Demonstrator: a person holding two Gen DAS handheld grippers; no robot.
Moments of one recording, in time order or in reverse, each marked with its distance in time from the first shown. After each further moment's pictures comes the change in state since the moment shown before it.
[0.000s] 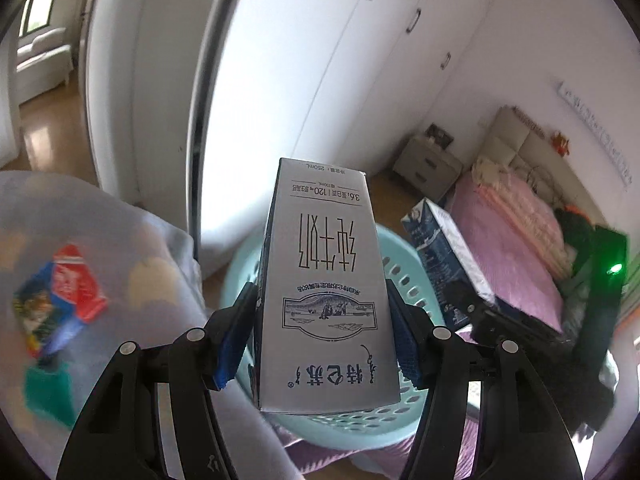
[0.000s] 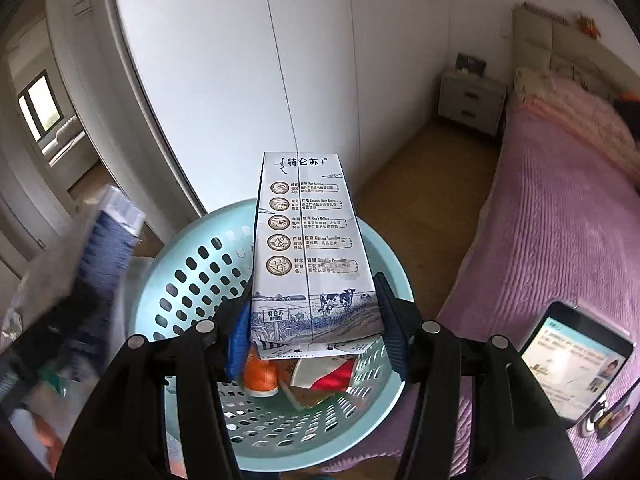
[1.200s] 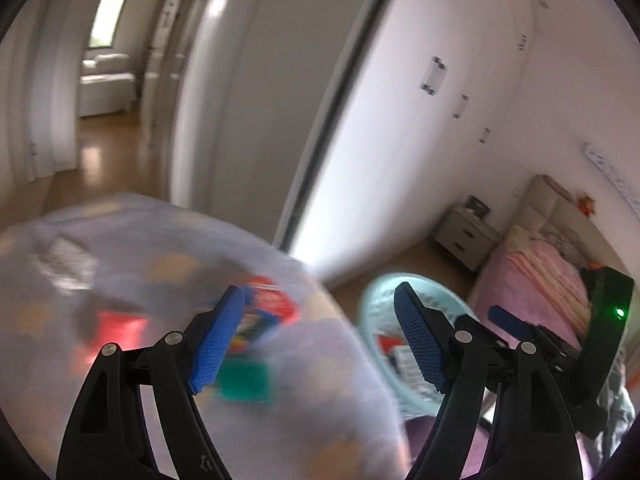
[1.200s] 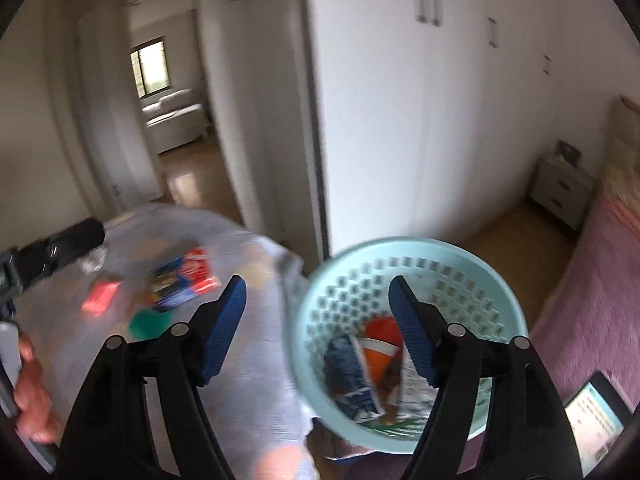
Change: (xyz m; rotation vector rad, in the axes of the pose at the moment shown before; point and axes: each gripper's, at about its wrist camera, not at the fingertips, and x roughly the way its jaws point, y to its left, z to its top) left arm -0.168 0.094 -0.019 -0.101 -0.279 0.173; right arm -0.073 0.130 -0.036 -0.350 -0.162 0.287
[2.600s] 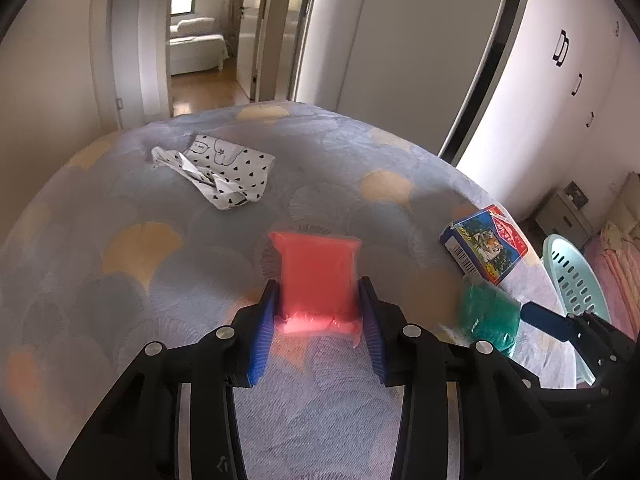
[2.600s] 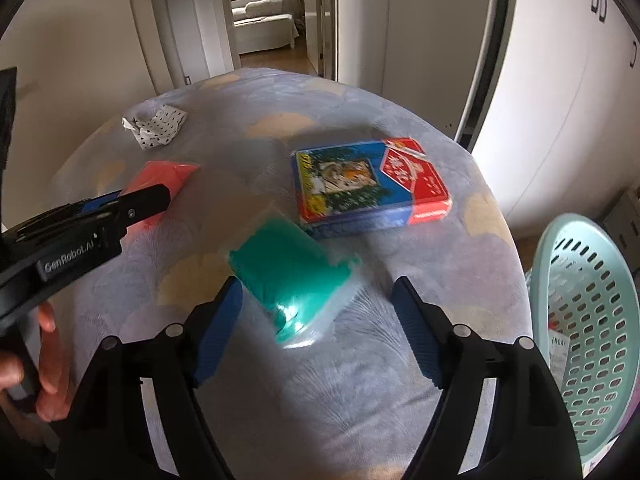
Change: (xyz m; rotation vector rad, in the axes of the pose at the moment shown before) left arm 0.025 0.131 -0.048 -0.090 0.154 0.335; right arm 0.113 0.167 -0.052 -0.262 0.281 0.191
